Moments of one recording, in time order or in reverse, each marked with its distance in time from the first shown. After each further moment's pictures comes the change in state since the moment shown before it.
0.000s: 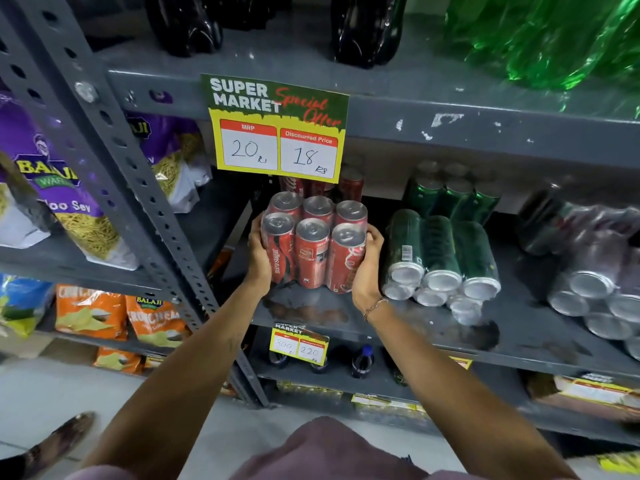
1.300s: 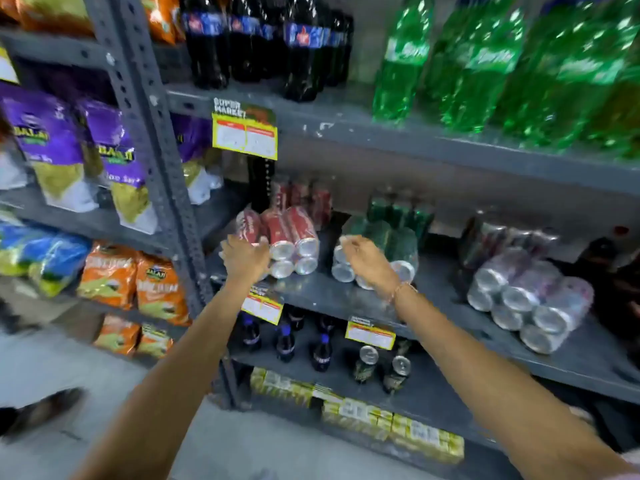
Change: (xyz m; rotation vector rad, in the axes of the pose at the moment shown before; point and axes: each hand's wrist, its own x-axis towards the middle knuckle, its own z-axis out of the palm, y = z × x) left_hand -0.159 0.030 0.055 0.987 0.392 0.101; right_hand -0.085 -0.146 -0.090 -1.059 -0.405 -0.254
